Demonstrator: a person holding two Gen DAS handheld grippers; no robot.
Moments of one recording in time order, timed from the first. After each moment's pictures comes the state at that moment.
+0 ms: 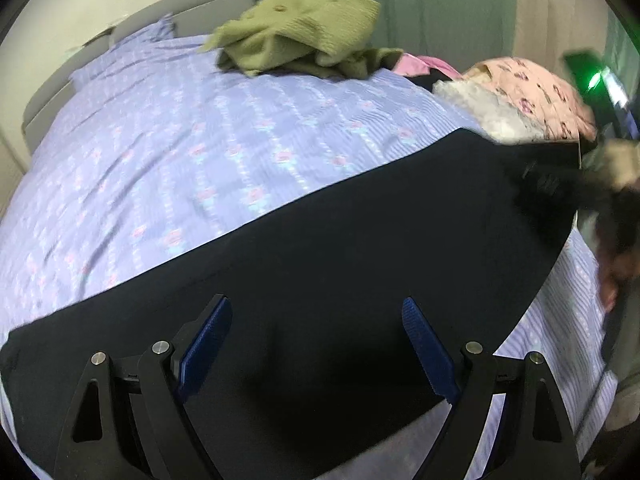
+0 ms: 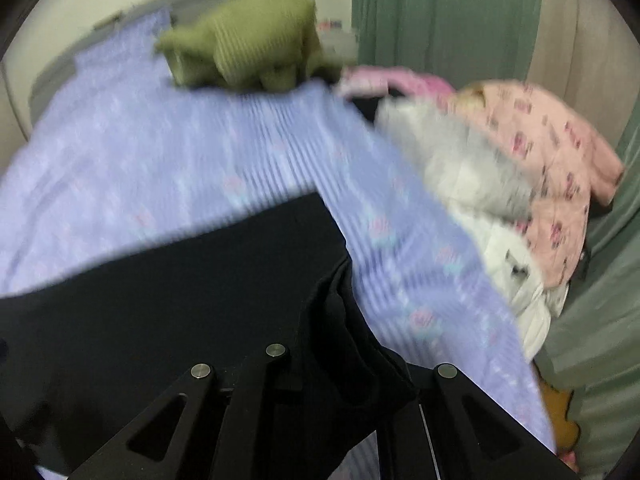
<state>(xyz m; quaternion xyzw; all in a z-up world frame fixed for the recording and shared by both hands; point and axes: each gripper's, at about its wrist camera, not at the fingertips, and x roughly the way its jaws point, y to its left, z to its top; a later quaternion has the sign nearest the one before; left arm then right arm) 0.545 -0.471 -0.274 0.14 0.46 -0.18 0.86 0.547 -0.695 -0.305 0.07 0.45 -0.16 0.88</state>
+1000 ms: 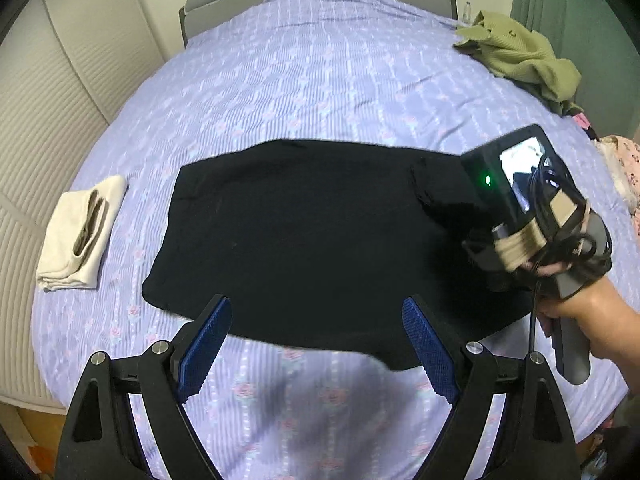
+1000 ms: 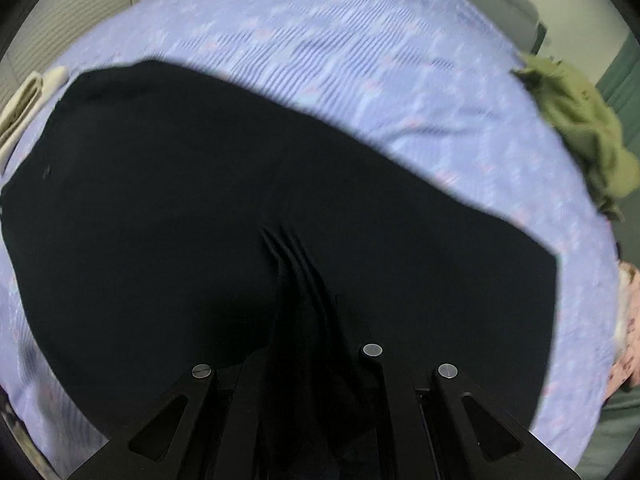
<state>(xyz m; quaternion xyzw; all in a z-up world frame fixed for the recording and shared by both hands) 0.441 -0.051 -0.213 0.05 0.51 0.03 0.86 0.557 -0.181 -0.332 -0.16 0.55 0.10 0.81</state>
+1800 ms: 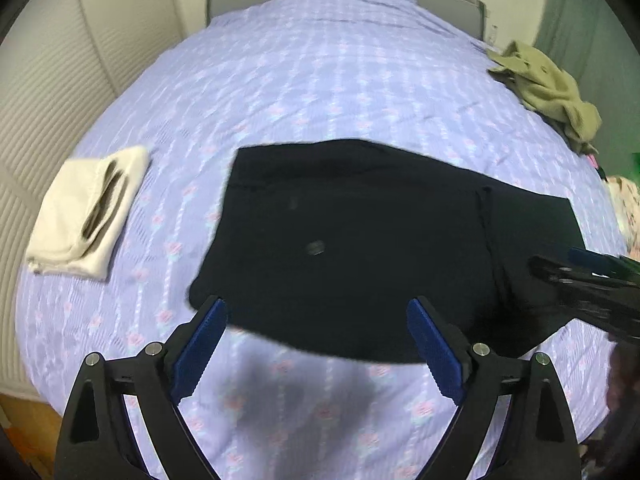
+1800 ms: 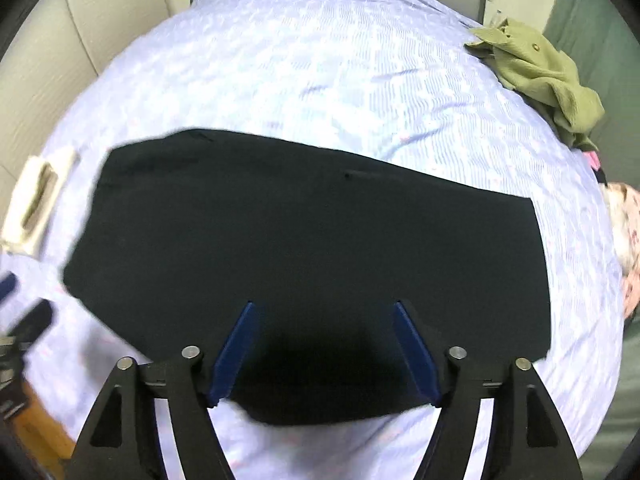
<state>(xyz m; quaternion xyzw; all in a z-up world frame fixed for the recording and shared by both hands) 0.454 0.076 -0.215 -0.02 0.52 0.03 0.85 0.493 -0.134 -0.233 -0.03 0.55 0.04 0.83</state>
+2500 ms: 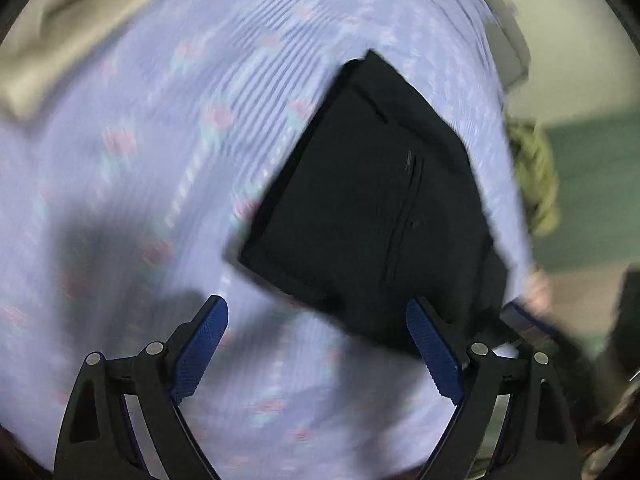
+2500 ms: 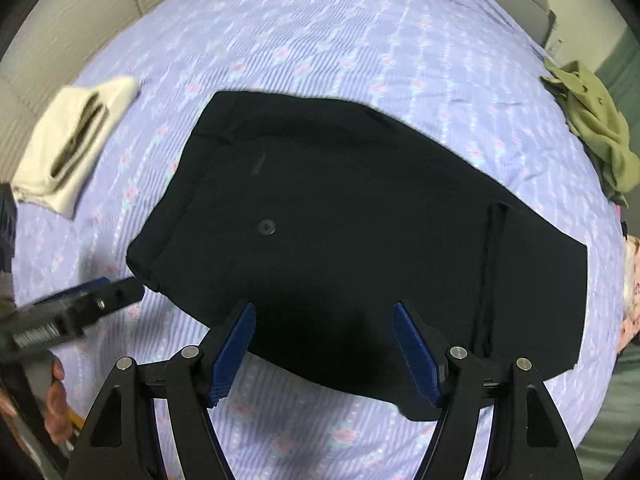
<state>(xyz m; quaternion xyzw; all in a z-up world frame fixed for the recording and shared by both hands) 0.468 0.258 -0.343 -0.38 0.59 -0.06 0.71 0.506 0.040 -0.248 -0.12 0.60 0.08 0.78</state>
